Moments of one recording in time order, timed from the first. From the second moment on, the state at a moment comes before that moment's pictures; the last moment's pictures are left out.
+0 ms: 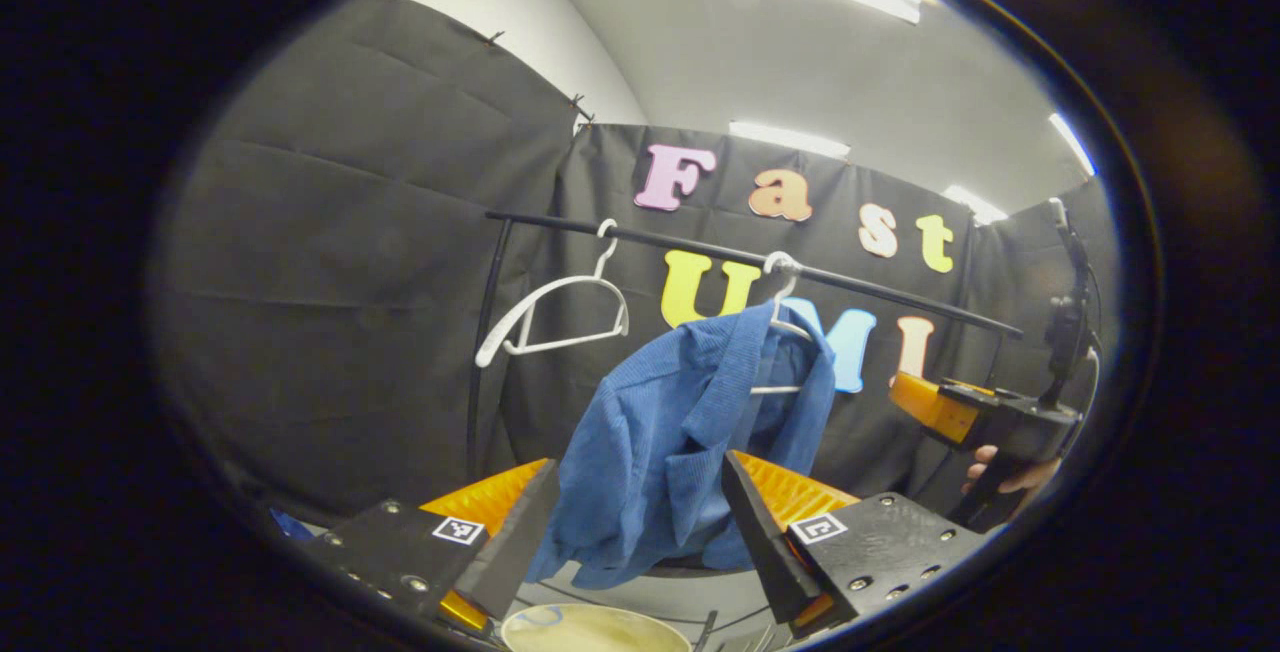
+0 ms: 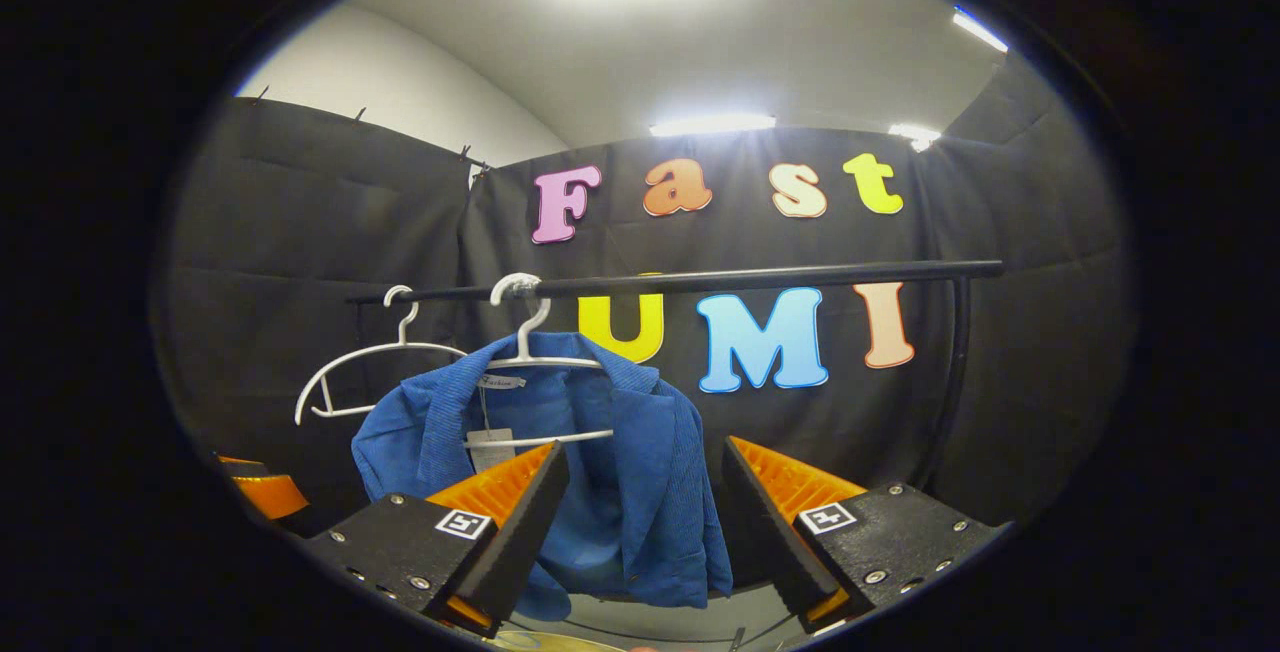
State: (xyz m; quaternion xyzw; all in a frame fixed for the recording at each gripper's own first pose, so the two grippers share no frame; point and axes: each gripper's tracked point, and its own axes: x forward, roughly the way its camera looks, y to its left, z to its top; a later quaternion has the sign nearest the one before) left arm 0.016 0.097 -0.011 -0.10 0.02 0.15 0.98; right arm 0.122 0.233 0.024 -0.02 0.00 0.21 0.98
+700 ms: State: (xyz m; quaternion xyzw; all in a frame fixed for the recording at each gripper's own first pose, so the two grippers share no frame) left arm 0.171 0.055 -0.051 -0.09 0.04 0.19 0.98; right arm 0.231 0.271 -0.062 -0.02 0.09 0.34 0.94
